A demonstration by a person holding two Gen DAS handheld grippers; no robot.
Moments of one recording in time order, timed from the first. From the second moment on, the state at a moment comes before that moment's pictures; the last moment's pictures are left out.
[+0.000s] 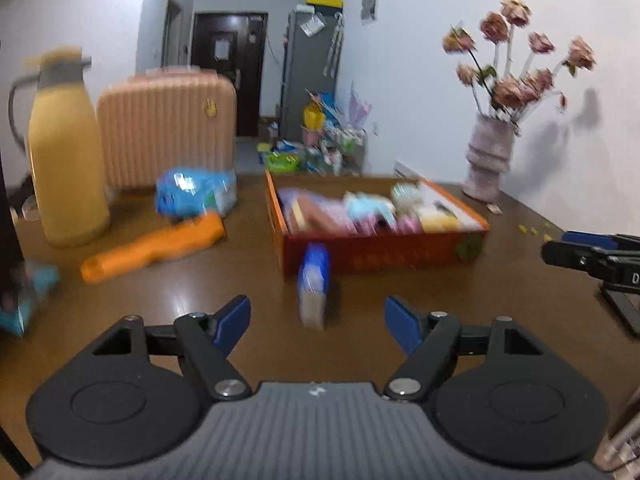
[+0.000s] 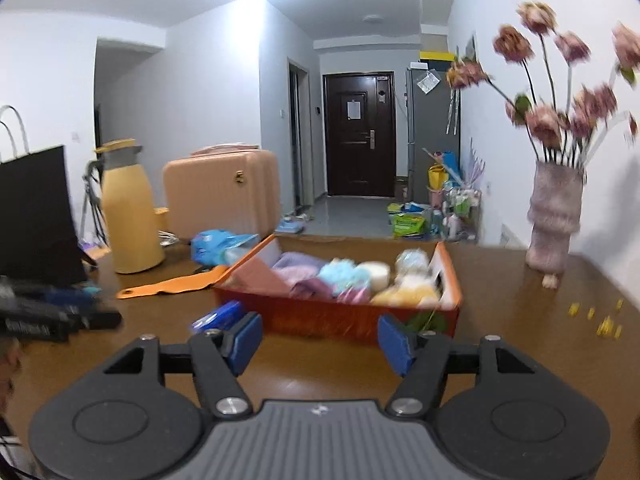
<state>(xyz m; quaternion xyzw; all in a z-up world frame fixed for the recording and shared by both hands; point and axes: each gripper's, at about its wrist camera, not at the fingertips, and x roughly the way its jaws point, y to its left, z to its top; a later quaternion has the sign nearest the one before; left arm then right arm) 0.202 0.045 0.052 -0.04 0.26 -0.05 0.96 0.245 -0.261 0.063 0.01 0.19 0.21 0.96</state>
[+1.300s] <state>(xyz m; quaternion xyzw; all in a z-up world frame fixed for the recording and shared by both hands) 0.278 0.033 -0.028 -0.19 0.35 -0.20 0.90 0.265 -0.268 -0.011 0.08 0.26 0.19 0.95</state>
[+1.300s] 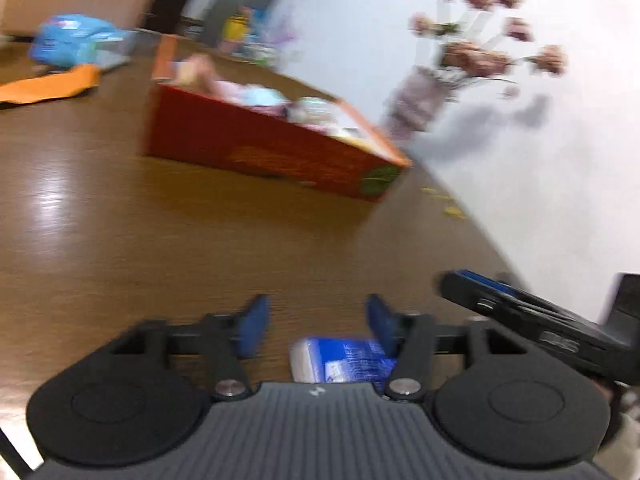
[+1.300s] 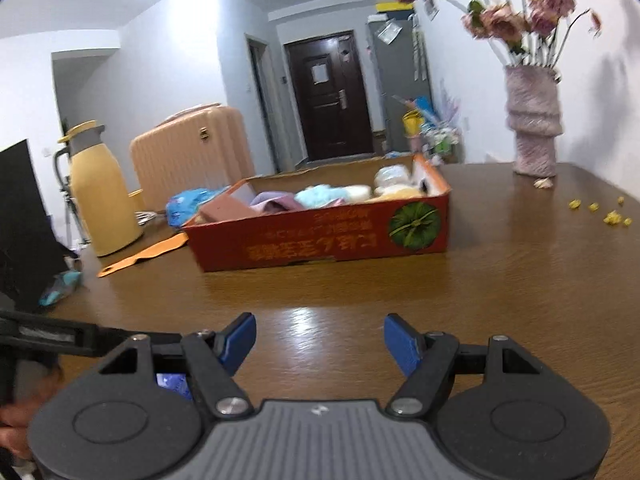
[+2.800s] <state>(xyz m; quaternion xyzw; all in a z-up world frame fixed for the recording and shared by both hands) 0.623 0.046 0.036 -0.15 0.42 -0.12 0.89 0.650 -0.170 0.052 0.09 0.35 0.23 0.90</state>
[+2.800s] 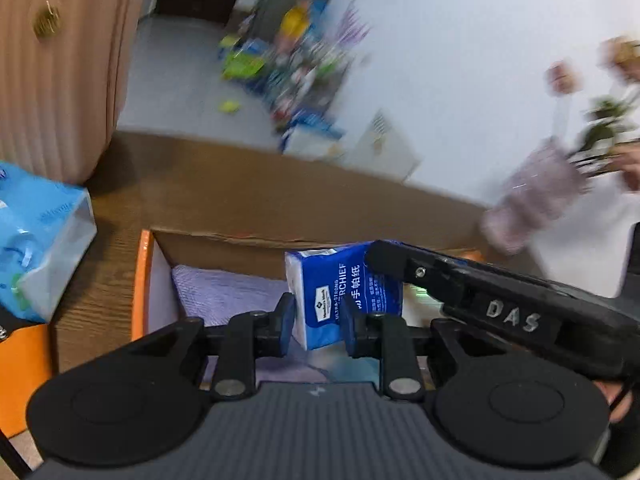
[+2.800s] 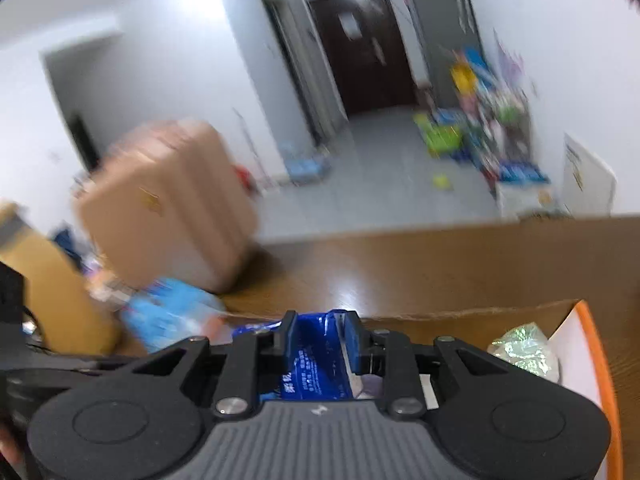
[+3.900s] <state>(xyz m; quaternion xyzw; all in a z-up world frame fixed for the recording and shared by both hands) 0.448 0.044 0.183 -0.01 0.31 -0.04 0.95 0.491 -0.284 0.164 0.03 0.30 0.14 0.94</state>
